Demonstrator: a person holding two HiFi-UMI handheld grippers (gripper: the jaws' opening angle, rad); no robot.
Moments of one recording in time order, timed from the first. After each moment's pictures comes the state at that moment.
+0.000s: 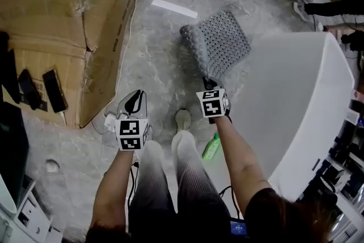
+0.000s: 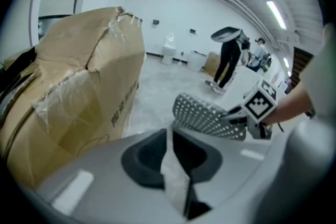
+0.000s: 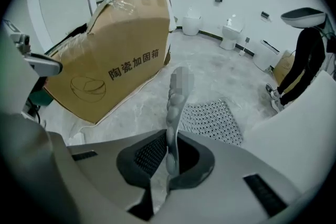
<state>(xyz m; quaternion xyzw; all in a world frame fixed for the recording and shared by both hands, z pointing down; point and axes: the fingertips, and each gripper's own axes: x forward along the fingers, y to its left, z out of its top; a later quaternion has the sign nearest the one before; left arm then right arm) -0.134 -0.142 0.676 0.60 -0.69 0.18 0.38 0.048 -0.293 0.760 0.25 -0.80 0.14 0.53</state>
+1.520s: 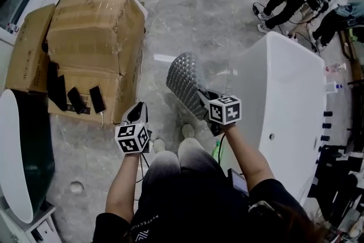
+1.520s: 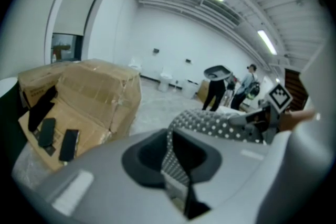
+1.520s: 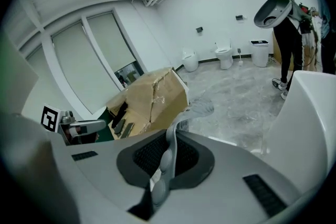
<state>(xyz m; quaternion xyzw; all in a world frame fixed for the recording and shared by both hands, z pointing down) -0.125 -0.080 0.383 0.62 -0.71 0.08 0.32 0.052 -0.210 0.392 0.22 -0.89 0.29 0.29</state>
